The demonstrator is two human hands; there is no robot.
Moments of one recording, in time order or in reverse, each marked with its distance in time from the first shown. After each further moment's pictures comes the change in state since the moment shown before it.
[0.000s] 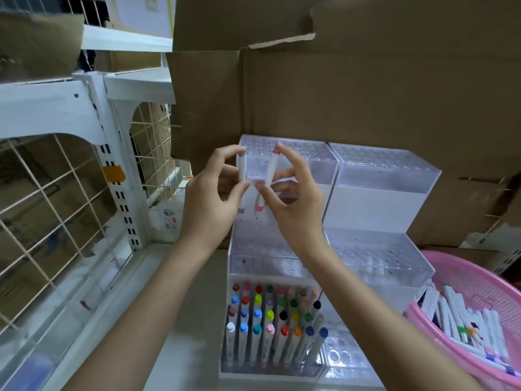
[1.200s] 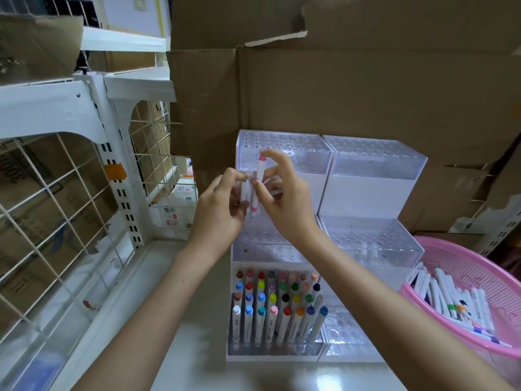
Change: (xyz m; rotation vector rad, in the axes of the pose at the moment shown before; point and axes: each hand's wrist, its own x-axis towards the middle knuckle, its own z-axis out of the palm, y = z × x) left_hand -0.024 -0.019 0.006 0.179 -0.139 -0.023; right_hand -0.005 0.005 0.006 -0.200 -0.129 -0.070
